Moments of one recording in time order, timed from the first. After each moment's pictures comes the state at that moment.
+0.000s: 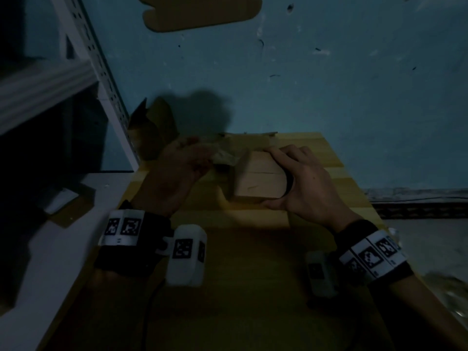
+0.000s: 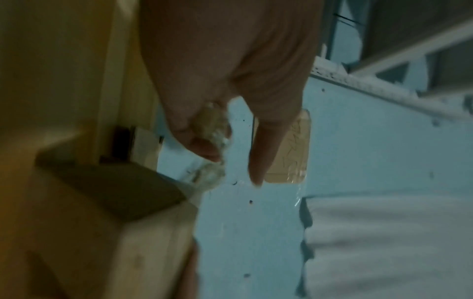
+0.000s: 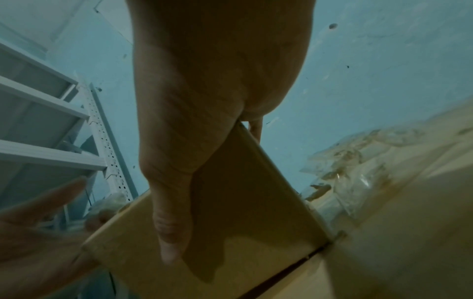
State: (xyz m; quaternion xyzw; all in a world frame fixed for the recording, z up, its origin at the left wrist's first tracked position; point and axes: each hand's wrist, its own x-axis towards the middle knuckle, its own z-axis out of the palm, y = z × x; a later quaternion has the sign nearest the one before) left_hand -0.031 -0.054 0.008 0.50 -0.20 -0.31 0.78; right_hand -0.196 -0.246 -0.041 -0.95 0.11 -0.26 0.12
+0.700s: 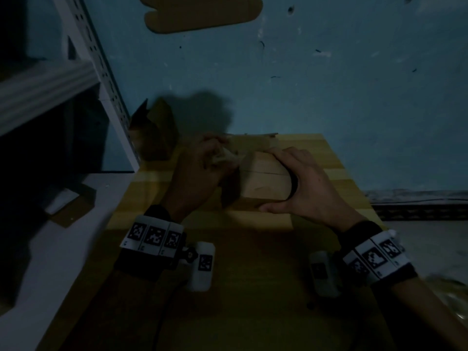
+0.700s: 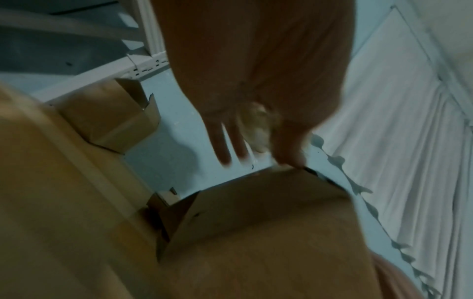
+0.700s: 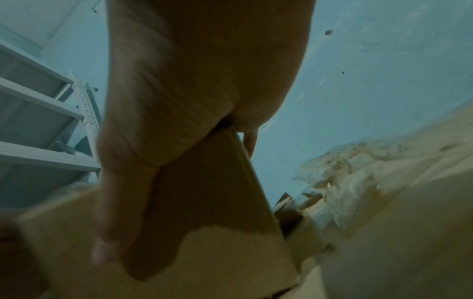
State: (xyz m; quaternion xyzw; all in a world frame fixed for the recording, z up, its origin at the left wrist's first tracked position) left_hand -0.034 -0.071 -0.015 0.69 -0.48 0.04 0.53; right_hand -0.201 -0.248 -0.041 -0.94 0.09 -0.25 0.22
